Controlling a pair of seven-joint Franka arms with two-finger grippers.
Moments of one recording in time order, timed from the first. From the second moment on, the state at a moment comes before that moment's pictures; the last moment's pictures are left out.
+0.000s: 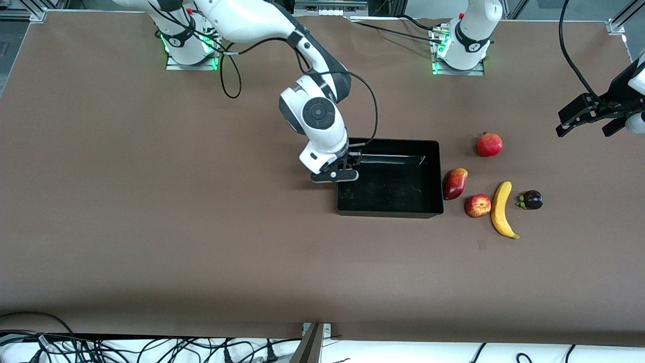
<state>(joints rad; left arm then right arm) 0.02 -0.03 -0.02 -1.62 -0.01 1.69 -0.03 0.87 0.79 -0.11 -1.26 0.26 2.12 0.64</state>
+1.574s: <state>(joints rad) 0.02 -0.03 -0.02 -1.62 -0.01 1.69 -0.03 0.44 0.13 -0.50 -1.45 0.06 1.38 -0.14</state>
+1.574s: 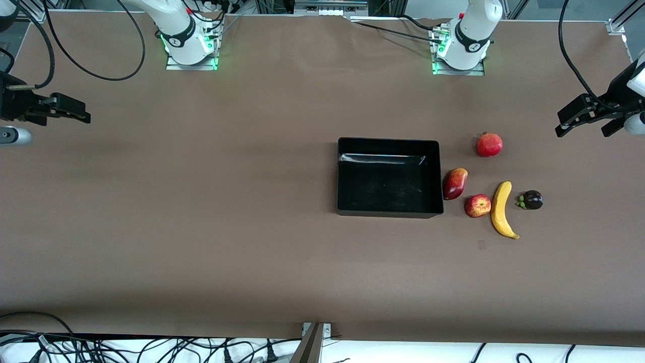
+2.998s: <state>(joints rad) 0.02 -0.03 -0.02 -1.62 -0.01 1.69 -0.03 -0.08 -0.04 0.02 -1.65 -0.03 1.52 -0.13</state>
